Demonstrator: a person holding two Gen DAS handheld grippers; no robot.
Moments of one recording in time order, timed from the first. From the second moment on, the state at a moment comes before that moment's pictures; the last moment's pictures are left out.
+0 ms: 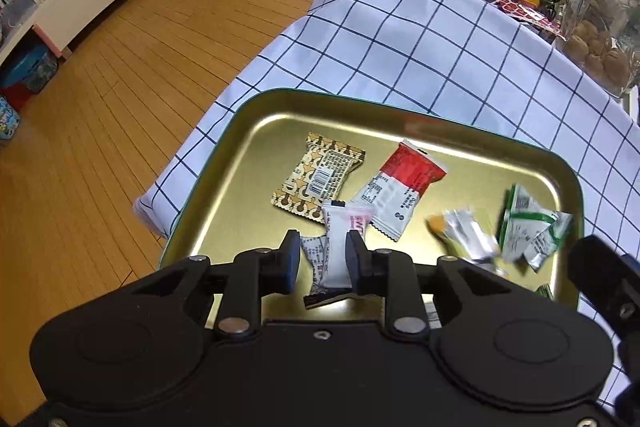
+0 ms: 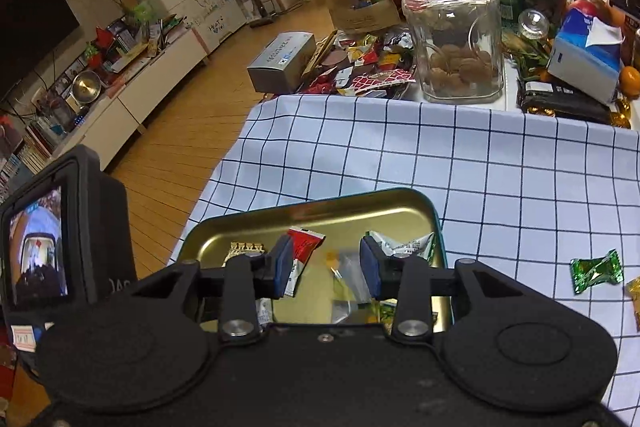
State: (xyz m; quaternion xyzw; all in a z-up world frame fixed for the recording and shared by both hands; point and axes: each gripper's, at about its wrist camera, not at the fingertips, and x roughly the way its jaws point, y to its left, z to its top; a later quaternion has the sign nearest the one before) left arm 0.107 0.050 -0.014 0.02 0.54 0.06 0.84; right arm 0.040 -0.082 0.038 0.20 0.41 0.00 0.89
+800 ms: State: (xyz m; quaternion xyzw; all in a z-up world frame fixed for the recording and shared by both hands) left arm 0.091 0.001 -0.015 0.08 0.55 -0.06 0.83; right arm 0.008 -0.126 0.006 0.22 0.45 -0.11 0.86
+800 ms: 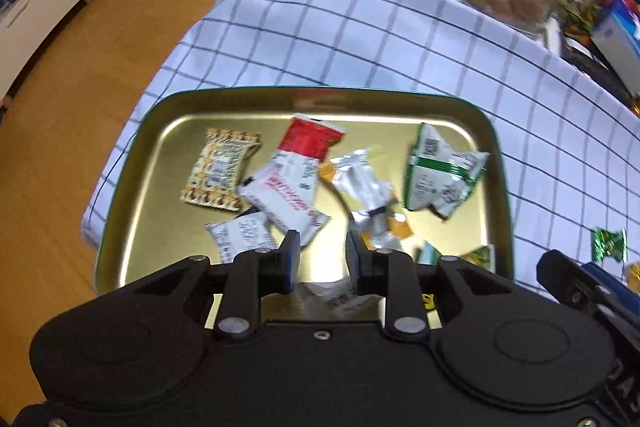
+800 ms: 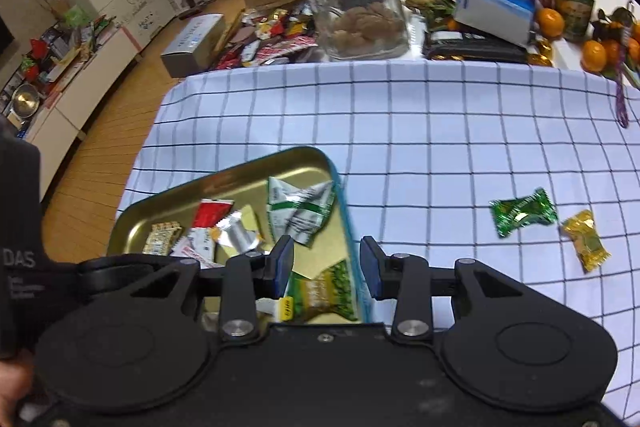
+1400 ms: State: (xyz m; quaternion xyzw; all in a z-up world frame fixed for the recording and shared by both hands) left arm 0.057 -0.067 -0.017 0.13 0.56 -0.14 0.81; right arm -0.043 -0.221 -0.020 0.27 0.47 -0.23 0.81
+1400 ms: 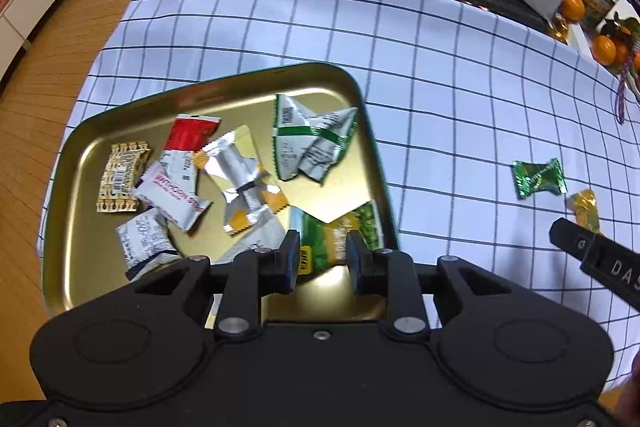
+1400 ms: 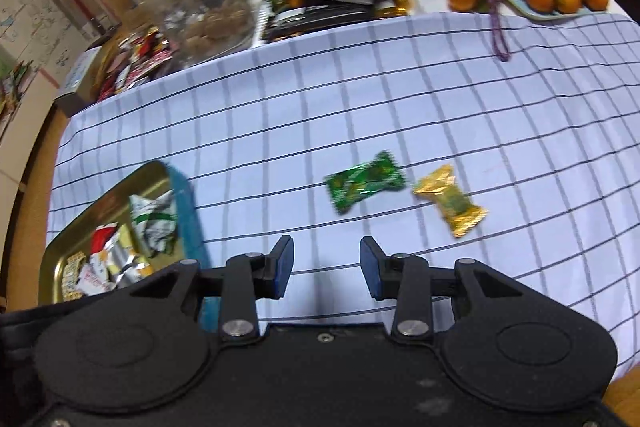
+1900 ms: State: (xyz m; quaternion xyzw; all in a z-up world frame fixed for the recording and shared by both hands) left arm 0.031 -0.115 -0.023 0.17 0.56 -0.19 0.79; right arm -0.102 -0.302 -0.045 0.33 0.45 -0.33 0.76
